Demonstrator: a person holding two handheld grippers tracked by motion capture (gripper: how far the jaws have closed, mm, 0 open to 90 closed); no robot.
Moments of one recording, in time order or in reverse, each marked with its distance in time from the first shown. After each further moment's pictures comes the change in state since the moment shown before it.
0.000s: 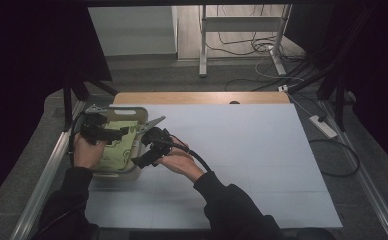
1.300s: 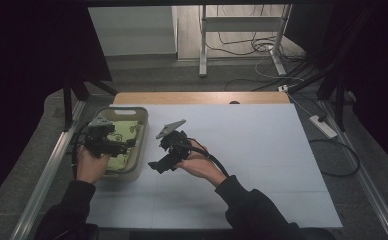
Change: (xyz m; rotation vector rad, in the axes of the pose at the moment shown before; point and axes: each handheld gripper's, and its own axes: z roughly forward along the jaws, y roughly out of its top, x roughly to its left) left arm -0.044 -0.017 -0.020 -0.038 -0.082 0.064; right arm -0.009 -0.032 -0.043 -0.005 -0.005 -0.013
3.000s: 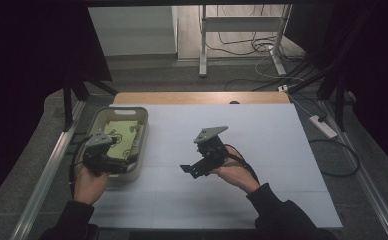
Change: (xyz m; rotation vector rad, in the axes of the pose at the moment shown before) left arm -0.037 -0.025 -0.026 -0.044 -0.030 0.058; right arm -0.018 -0.056 -0.078 -0.047 -0.067 0.047
